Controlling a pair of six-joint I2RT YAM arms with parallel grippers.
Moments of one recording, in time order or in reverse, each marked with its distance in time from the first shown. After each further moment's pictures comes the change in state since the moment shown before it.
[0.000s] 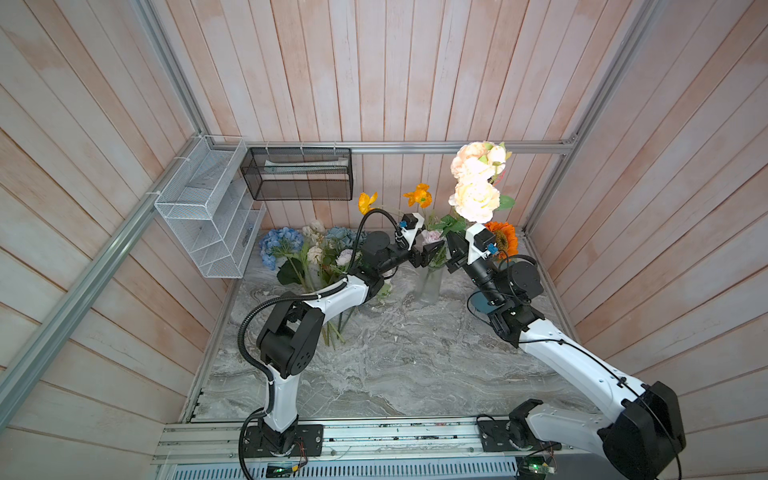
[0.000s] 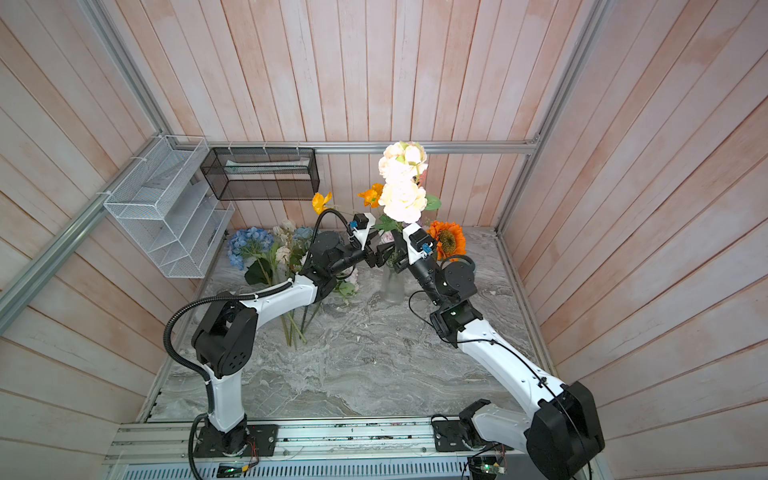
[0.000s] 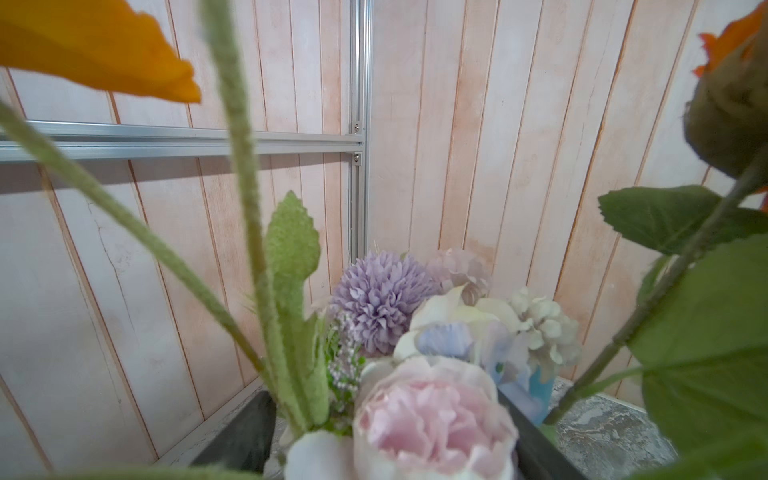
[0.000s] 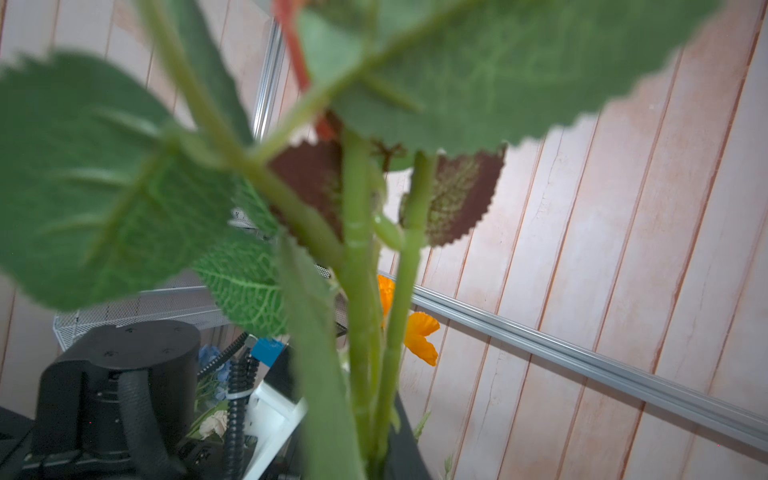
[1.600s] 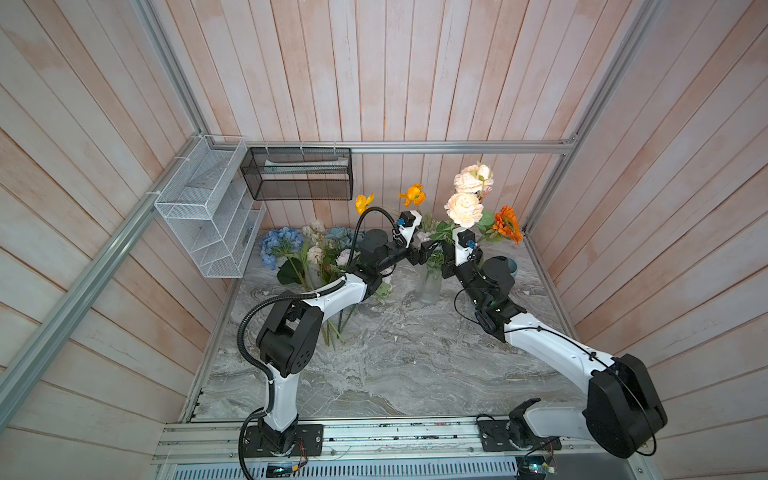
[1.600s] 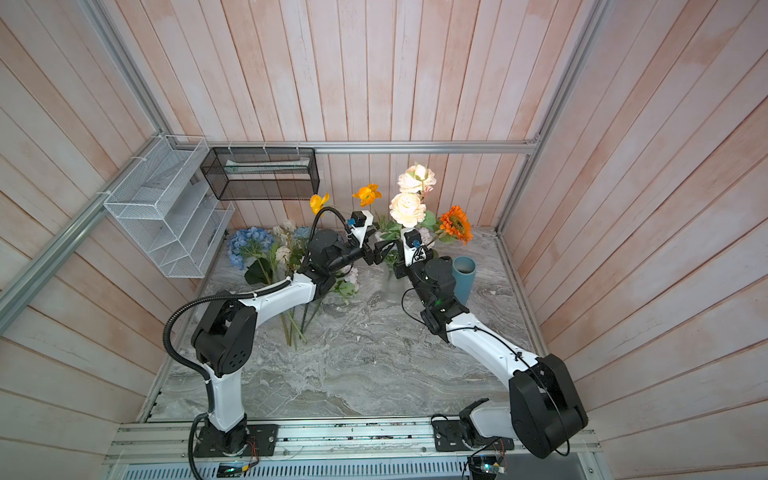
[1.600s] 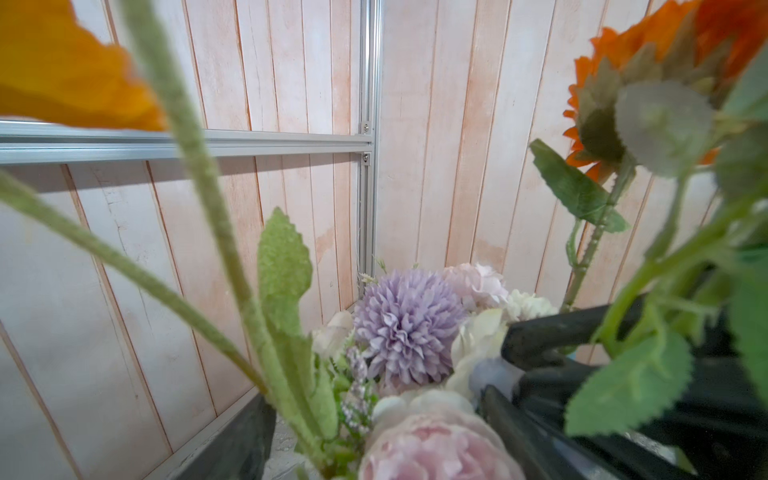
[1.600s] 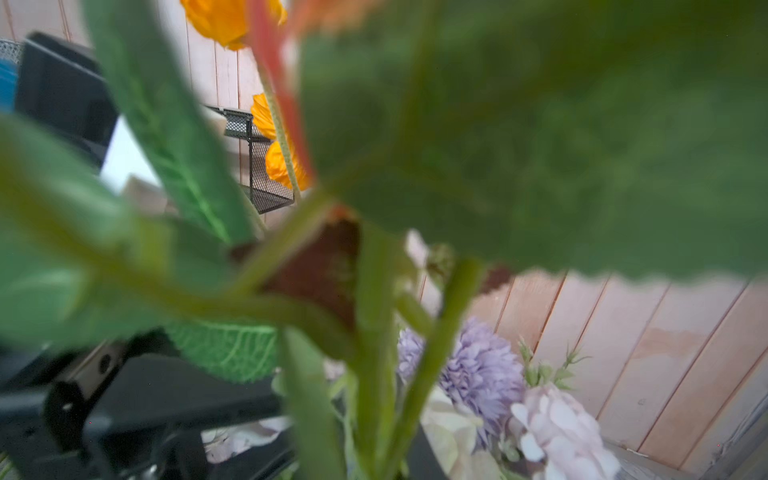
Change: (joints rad) left arm 0.015 0.002 0.011 -0.008 0.000 0.003; right arm -0.026 0.139 -0.067 -0.126 0.241 0.070
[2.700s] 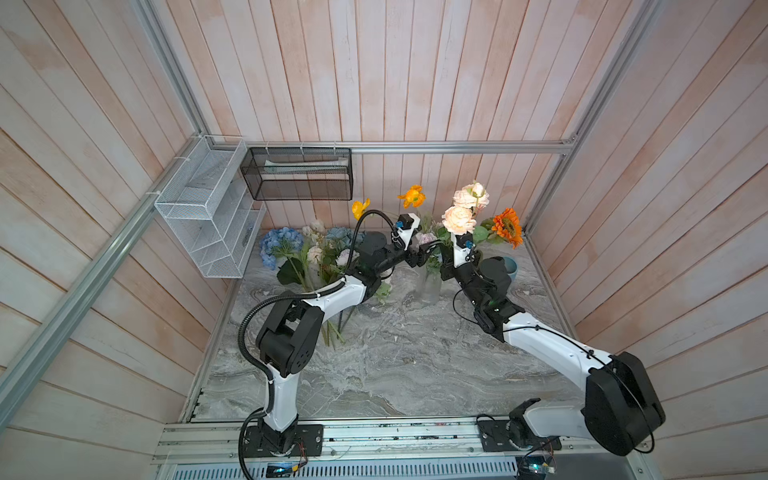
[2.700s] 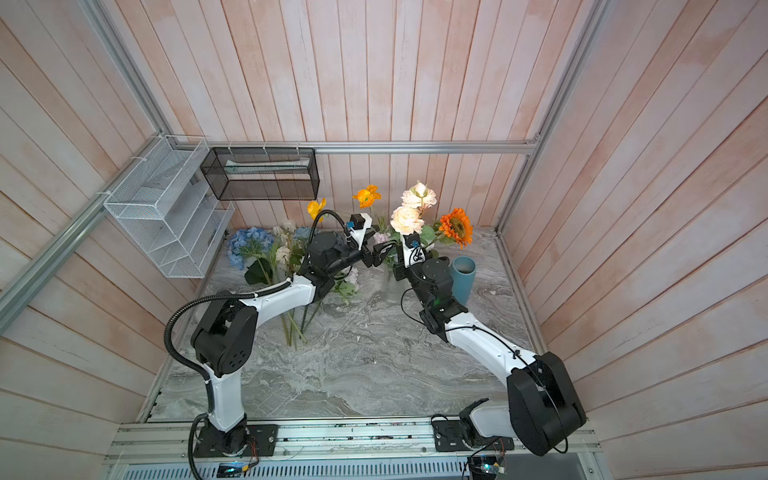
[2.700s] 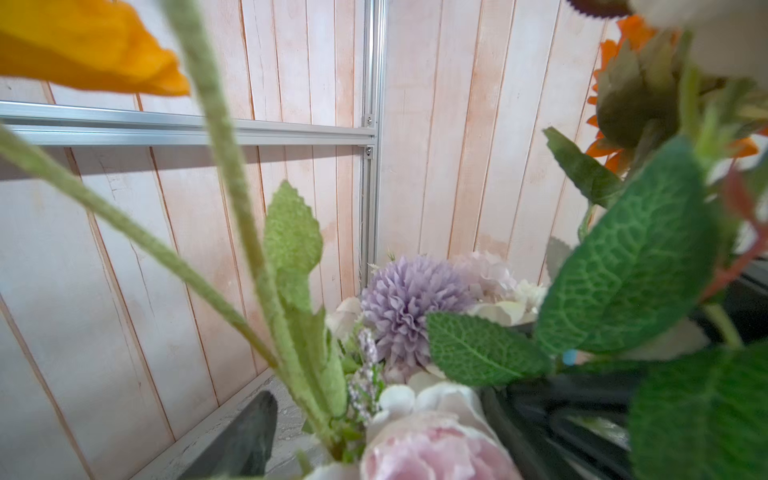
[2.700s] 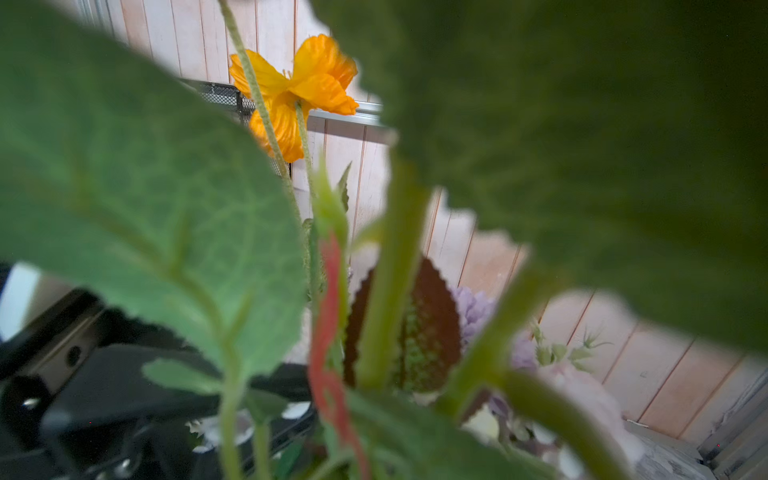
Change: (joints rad) left arm 0.004 0.000 -0.034 0.023 -0.003 -0.003; right arm -0.001 0.014 -0.002 -0.025 0.022 0.022
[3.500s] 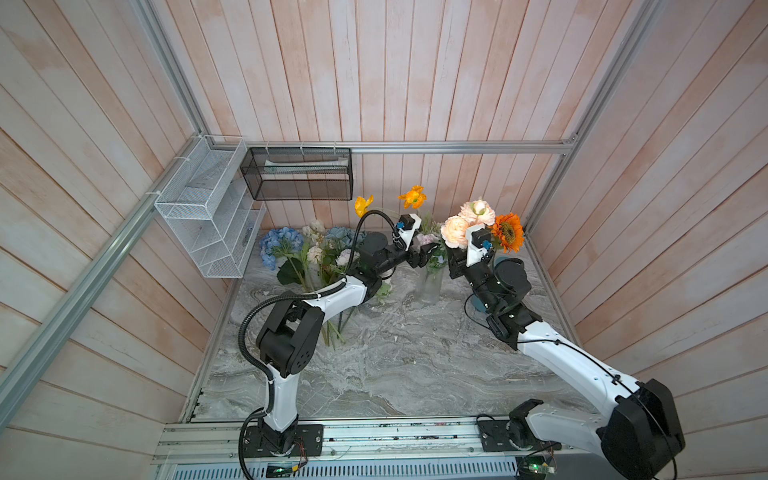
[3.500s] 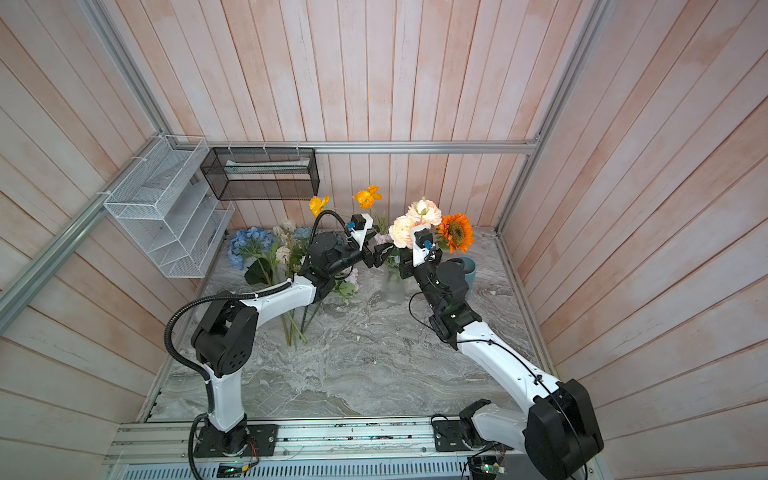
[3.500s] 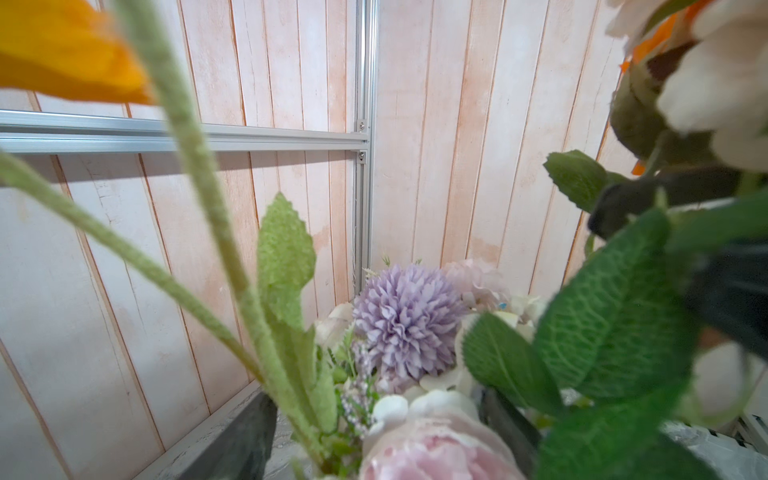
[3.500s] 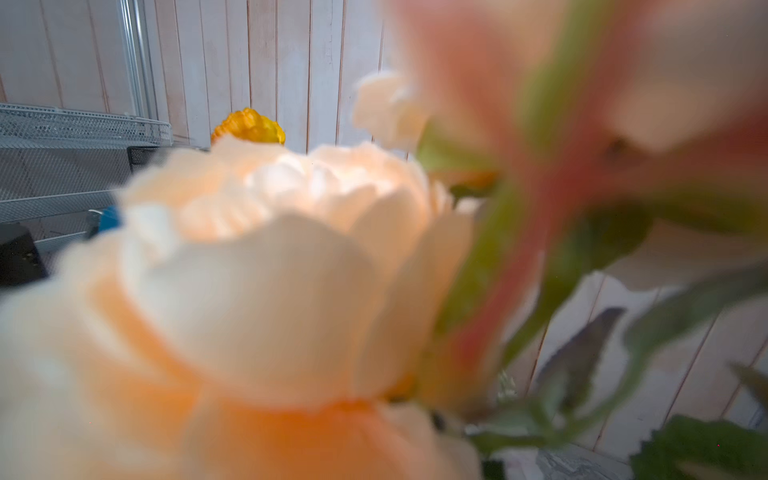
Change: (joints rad) left arm -0.006 -0.002 -0.001 0.011 0.007 -0.004; right arm -0.001 -0.126 -0.002 -0.020 -0.037 0.023
